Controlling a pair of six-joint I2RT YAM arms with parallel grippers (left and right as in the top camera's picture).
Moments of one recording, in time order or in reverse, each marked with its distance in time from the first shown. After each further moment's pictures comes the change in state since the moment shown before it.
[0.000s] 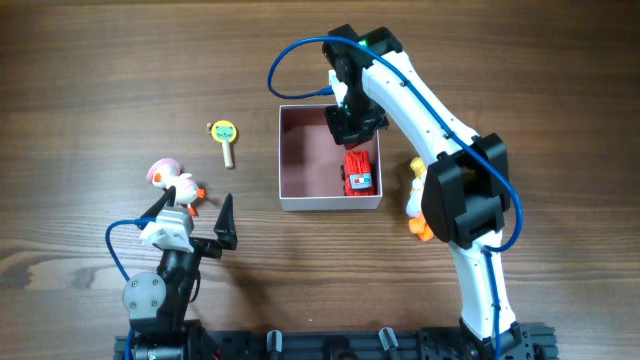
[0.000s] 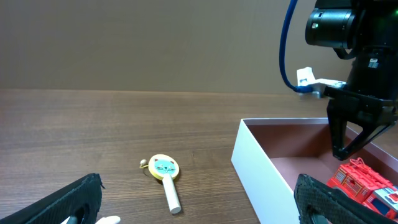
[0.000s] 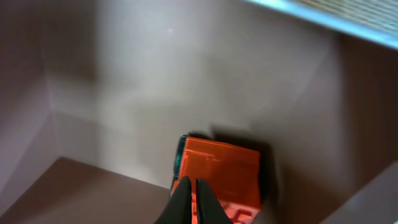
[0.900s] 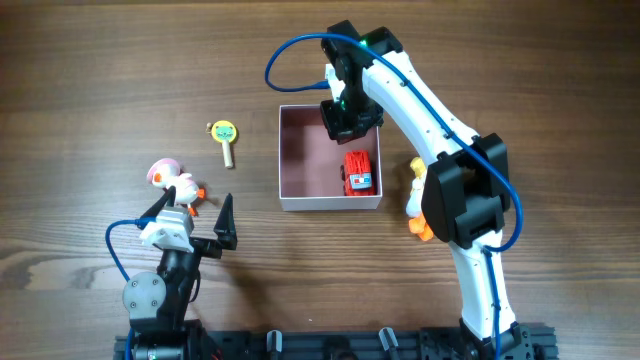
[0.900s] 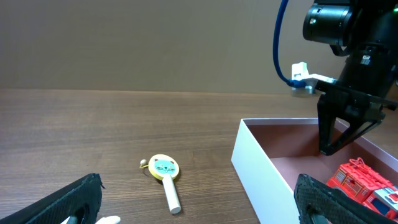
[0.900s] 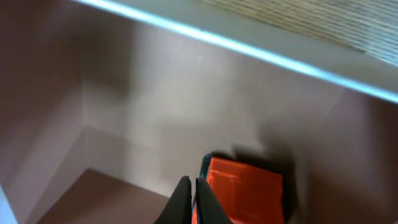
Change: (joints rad) left arm 0.000 0.000 0.000 0.000 0.000 0.000; right arm 0.000 0.000 0.000 0.066 -0.073 0.011
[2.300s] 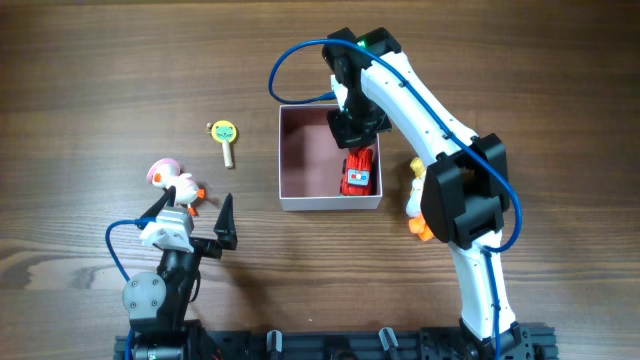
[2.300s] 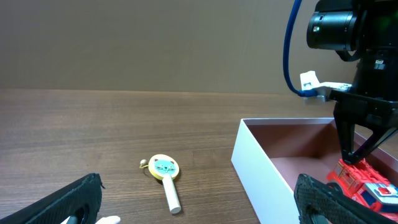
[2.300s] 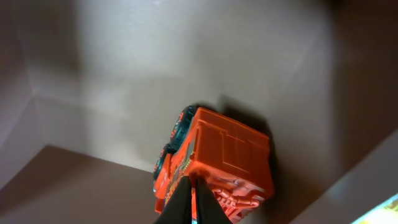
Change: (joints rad) left arm 0.000 0.000 0.000 0.000 0.000 0.000; right arm 0.006 0.000 0.000 -0.118 0.079 -0.022
